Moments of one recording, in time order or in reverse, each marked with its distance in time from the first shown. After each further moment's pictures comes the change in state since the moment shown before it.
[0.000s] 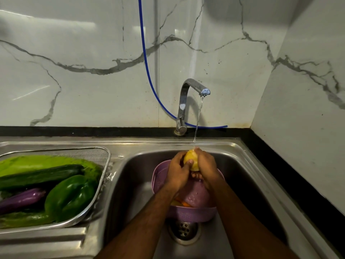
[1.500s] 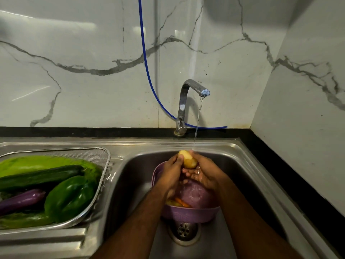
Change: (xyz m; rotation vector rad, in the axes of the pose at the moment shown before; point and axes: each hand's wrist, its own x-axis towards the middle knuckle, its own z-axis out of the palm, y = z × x) left_hand -0.006 0.011 -0.015 -0.479 -0.089 -0.350; right_hand -0.005 -0.003 -0.013 0.294 -0.364 0.236
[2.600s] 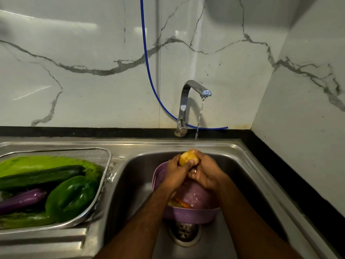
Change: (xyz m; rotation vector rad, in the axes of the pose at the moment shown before) left_hand 0.011 -0.010 0.001 0.318 0.053 0.143; right_hand 0.009 0.004 0.000 0.266 -0.035 0.044
